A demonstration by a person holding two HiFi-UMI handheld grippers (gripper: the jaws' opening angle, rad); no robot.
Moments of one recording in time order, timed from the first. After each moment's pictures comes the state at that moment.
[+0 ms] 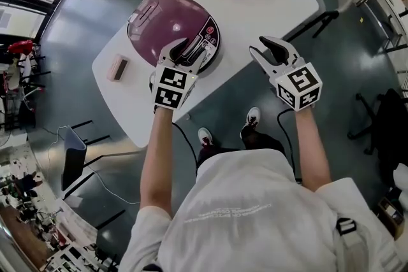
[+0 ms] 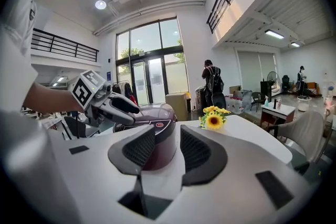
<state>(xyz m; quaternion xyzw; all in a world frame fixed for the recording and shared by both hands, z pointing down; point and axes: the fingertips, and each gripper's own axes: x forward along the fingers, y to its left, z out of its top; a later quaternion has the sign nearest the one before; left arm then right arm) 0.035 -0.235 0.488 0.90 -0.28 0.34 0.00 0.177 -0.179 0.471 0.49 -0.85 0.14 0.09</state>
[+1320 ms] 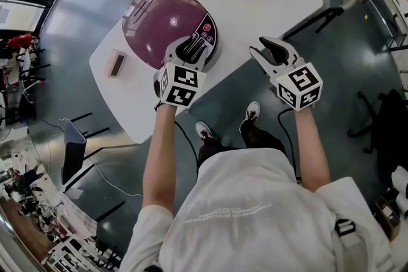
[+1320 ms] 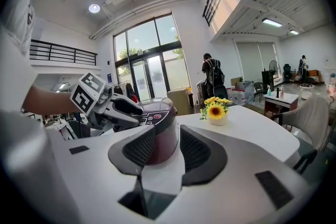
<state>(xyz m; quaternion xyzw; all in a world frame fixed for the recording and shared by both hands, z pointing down) 0.049 -0.238 0.520 0.86 -0.30 0.40 -0.03 0.187 -0.181 0.501 0.48 -0.86 0.18 0.09</state>
